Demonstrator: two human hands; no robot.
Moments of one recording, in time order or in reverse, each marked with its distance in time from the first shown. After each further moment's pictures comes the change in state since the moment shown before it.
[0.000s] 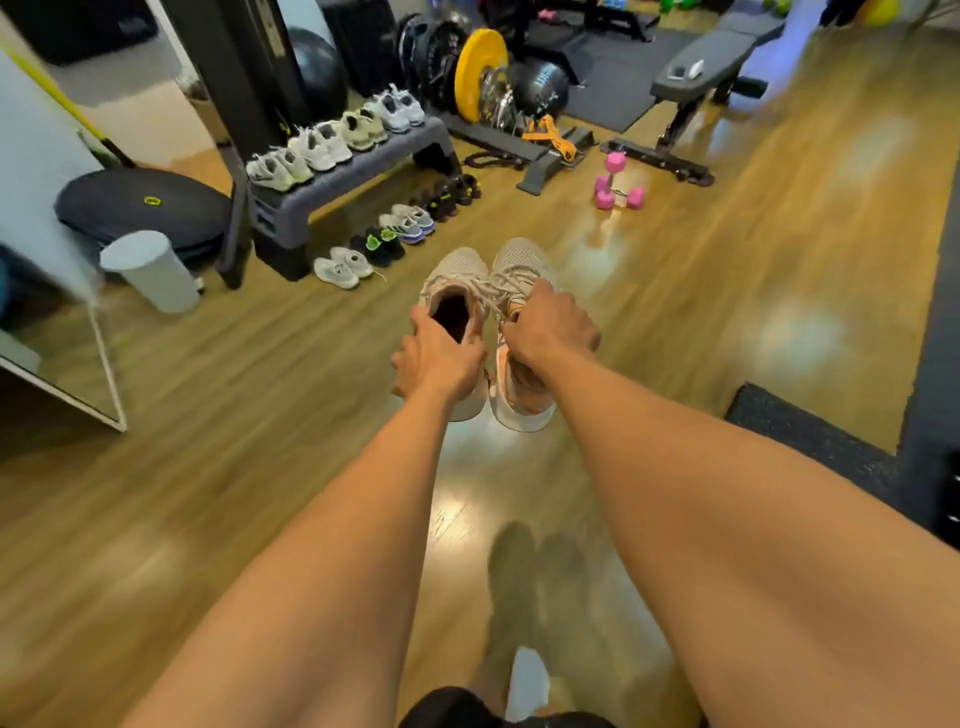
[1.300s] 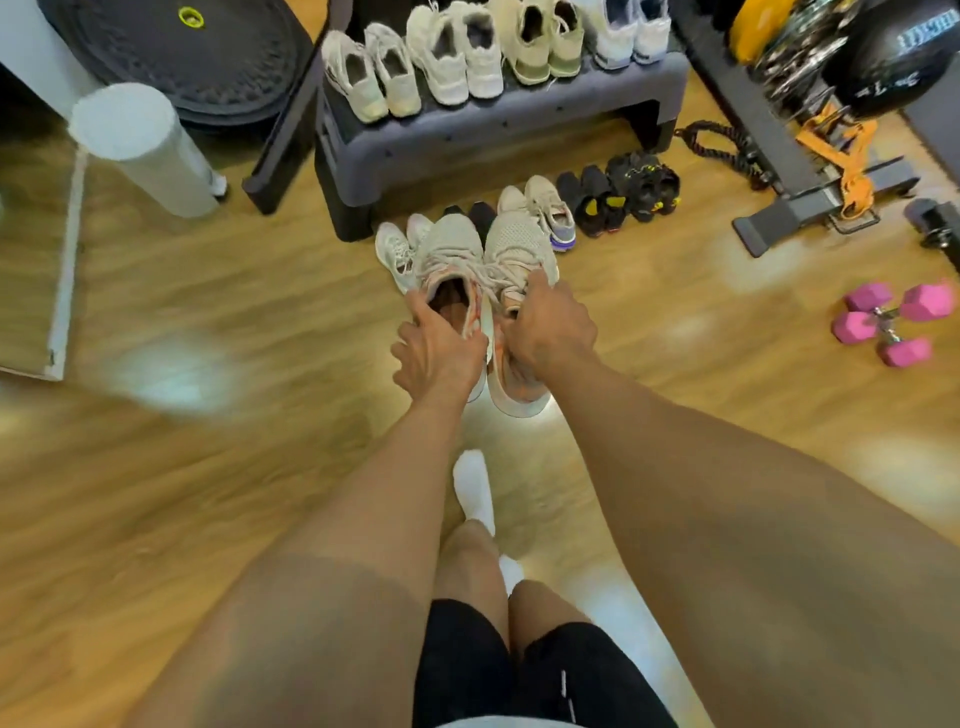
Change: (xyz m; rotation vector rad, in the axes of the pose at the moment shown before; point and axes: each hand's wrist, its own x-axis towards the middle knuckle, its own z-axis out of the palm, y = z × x) left_hand 0.858 0.086 0.061 -0.121 0.220 -0.592; right_hand 0.775 -0.417 0.254 -0.265 -0.409 -0.426
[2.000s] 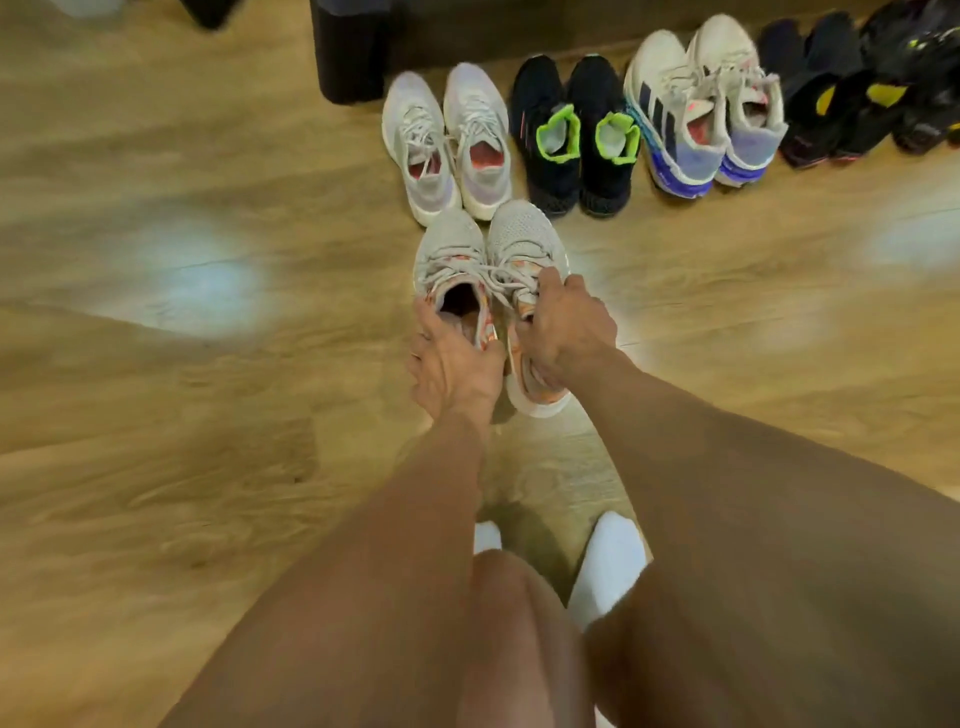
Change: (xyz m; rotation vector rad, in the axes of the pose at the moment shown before) left_hand 0.335 -0.139 0.338 -0.067 0.032 -0.287; right_hand 0.368 0.049 0.361 -0.172 -0.258 -0.236
